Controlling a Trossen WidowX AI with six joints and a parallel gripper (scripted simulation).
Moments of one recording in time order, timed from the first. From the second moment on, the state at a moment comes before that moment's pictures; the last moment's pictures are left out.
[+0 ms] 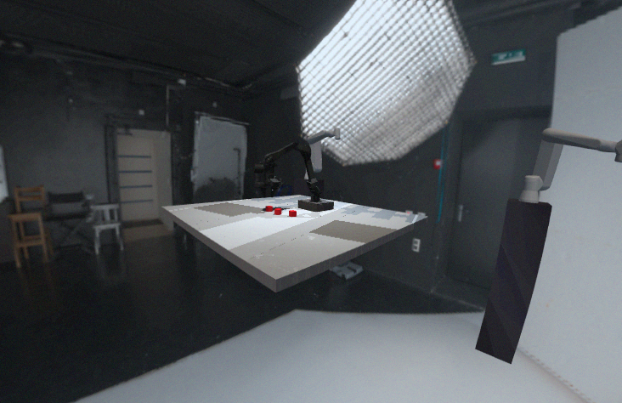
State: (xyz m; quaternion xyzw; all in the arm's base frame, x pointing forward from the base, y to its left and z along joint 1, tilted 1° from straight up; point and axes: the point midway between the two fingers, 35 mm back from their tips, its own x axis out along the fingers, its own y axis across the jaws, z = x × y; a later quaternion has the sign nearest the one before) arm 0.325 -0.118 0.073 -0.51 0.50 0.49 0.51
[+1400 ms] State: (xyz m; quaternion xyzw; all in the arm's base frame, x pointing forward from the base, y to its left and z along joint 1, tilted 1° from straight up) arm 0.322 -0.116 0.000 -0.50 0.50 0.49 0.51
